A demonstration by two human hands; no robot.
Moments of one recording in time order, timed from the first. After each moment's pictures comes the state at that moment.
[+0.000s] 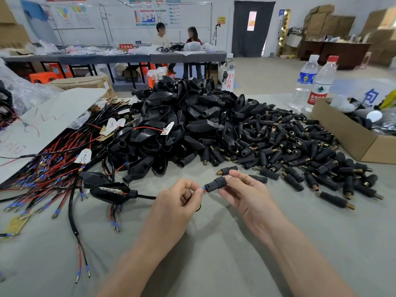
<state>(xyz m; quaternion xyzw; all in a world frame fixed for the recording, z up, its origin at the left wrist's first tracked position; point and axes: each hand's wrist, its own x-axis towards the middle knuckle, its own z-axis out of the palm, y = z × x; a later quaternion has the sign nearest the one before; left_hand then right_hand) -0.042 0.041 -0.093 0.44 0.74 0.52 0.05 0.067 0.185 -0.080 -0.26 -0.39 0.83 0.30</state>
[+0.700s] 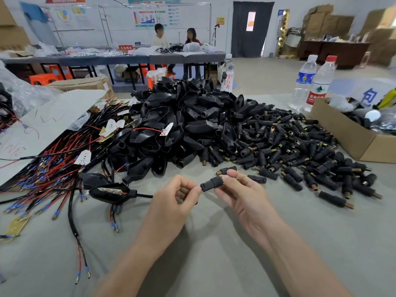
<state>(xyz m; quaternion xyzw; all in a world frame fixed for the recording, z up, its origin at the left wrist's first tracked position) -0.044 0.044 -0.089 0.40 0.72 0.57 0.08 0.064 0.178 -0.078 -0.24 -0.37 0.84 0.31</state>
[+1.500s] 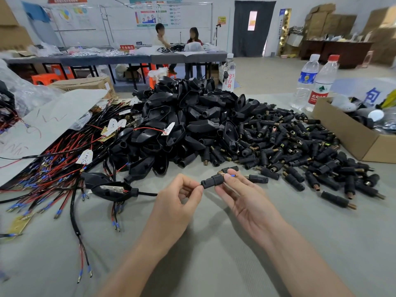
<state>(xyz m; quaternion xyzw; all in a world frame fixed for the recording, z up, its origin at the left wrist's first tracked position) -0.038 0.044 -0.085 0.39 0.71 0.58 0.08 0.067 0.177 -0.074 -0.21 -0.31 0.89 0.27</state>
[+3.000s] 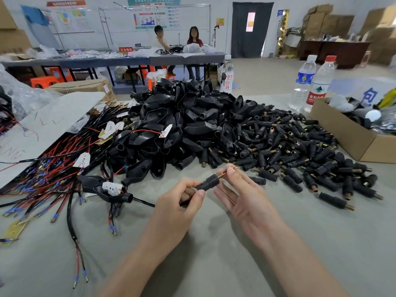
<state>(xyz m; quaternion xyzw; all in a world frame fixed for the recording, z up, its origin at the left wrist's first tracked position) -0.040 0.045 -0.094 0.44 0.72 0.54 0.08 0.072 0.175 -0.071 -0.20 -0.37 0.86 0.28</state>
